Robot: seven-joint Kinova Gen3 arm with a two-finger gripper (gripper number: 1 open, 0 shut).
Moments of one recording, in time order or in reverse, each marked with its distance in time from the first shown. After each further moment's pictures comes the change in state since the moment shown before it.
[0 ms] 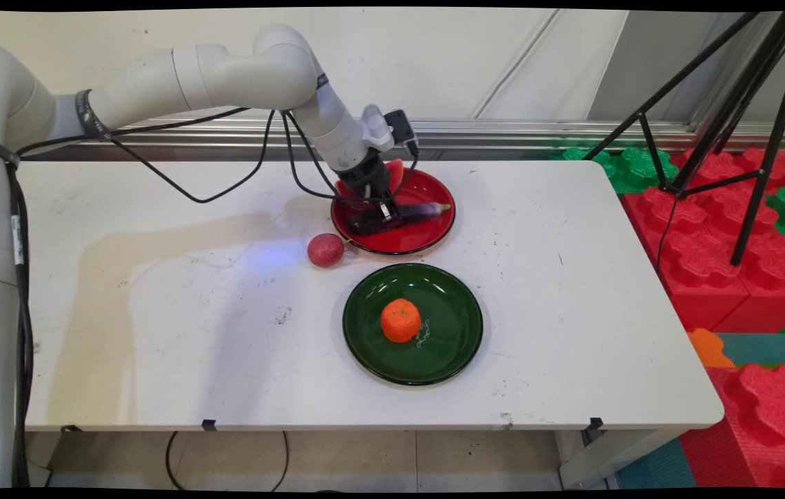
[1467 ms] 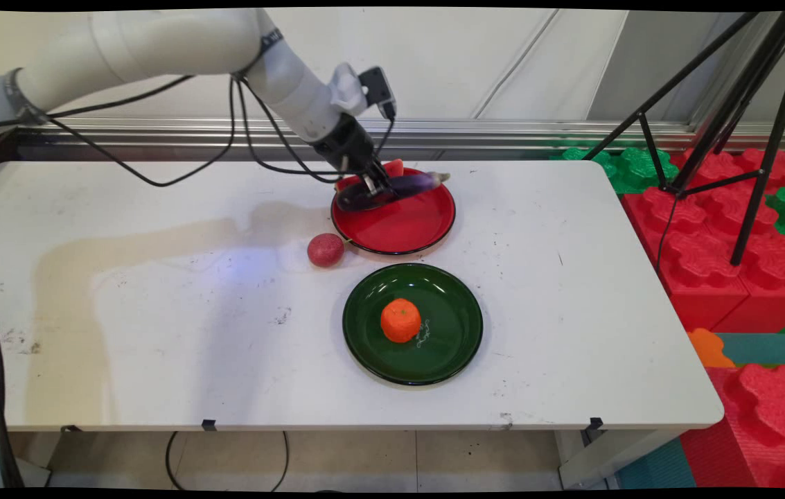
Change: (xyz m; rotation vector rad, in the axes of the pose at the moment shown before) arm -0.010 0.010 -0.087 0.021 0.118 0.041
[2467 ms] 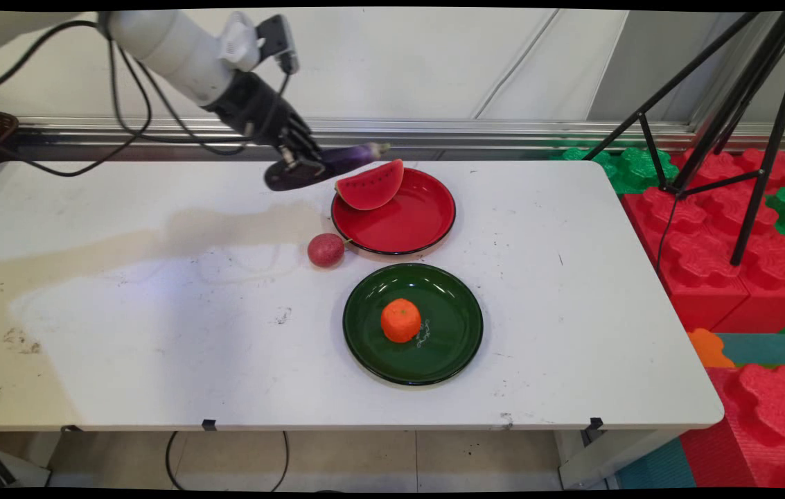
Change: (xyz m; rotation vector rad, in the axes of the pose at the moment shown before) arm -0.063 -0.006 -0.126 0.008 0.043 -0.003
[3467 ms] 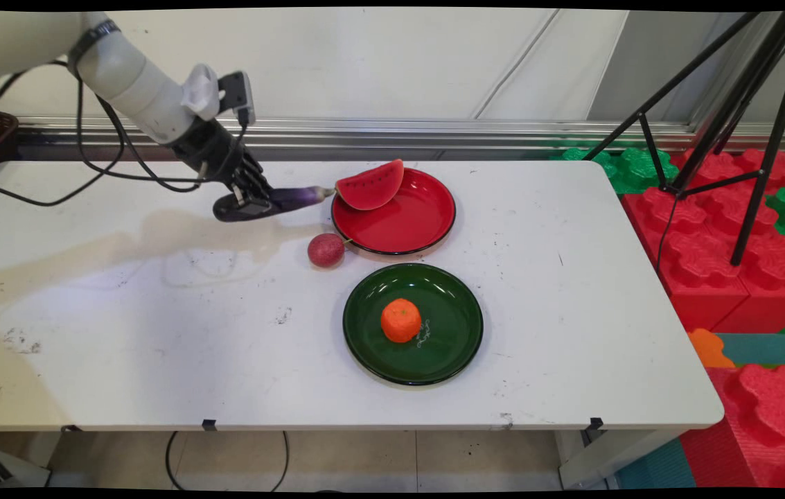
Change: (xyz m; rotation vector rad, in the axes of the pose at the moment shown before) arm -0.081 -0.015 0.014 -0.012 -0.163 -0.008
